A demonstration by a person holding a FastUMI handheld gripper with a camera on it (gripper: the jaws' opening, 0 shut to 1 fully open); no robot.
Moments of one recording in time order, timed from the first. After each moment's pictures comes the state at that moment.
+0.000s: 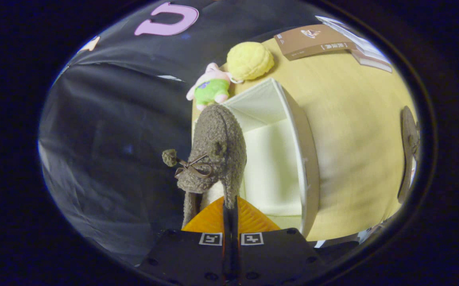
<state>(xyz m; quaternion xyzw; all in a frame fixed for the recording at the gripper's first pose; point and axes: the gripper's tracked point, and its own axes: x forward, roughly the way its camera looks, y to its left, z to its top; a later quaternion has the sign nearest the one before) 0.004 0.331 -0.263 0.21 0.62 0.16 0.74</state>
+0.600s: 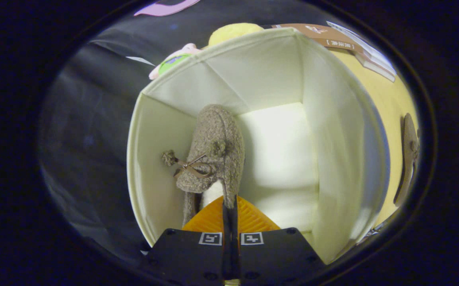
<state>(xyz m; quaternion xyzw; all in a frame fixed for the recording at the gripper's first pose) 0.003 0.348 -0.357 0.09 0.64 0.08 0.76</state>
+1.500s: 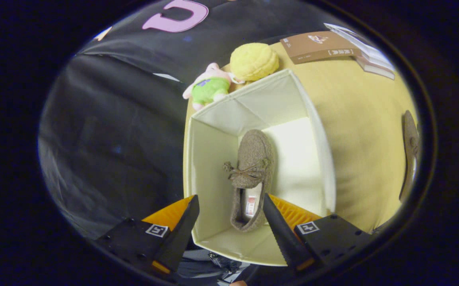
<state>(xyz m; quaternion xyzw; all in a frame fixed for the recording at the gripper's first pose) 0.004 0.348 -0.259 0.20 0.59 0.16 0.77</state>
